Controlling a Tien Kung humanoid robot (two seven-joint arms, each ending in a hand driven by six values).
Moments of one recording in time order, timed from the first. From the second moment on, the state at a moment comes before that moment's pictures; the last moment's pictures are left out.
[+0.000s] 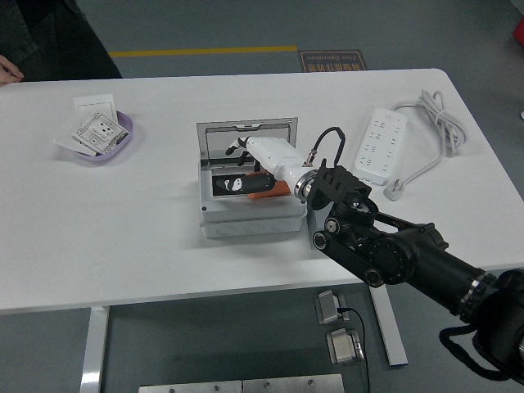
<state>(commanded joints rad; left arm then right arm) 0.06 0.05 -1.78 -0.18 1.82 -0.02 0.44 0.75 -0.03 0.61 0.89 -1.84 -0.18 -0.04</state>
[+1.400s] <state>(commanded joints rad) 0.06 0.04 -1.78 -0.18 1.83 -0.03 0.45 0.84 -0.13 0.80 1.03 -1.77 -0.10 -0.07</state>
